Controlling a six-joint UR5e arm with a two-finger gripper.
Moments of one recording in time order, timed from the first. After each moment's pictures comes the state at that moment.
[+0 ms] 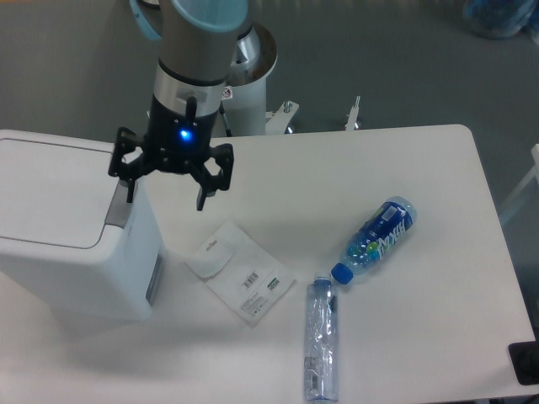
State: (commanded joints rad) arm 2.28 -1.67 -1.50 -1.30 1.21 0.17
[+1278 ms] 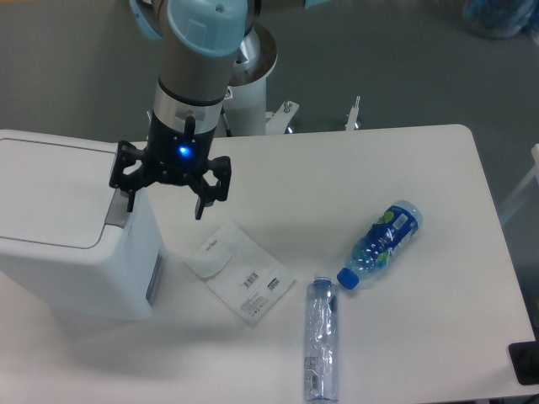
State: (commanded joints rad) arm 2.27 -1.71 -1.51 -1.29 1.21 0.17
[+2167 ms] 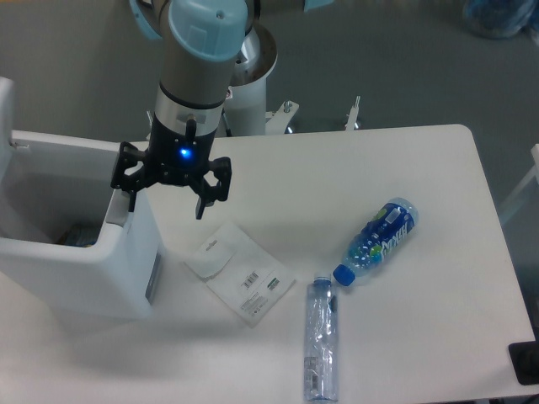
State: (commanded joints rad) arm 2.29 -1.70 -1.49 -1.28 1.21 0.17
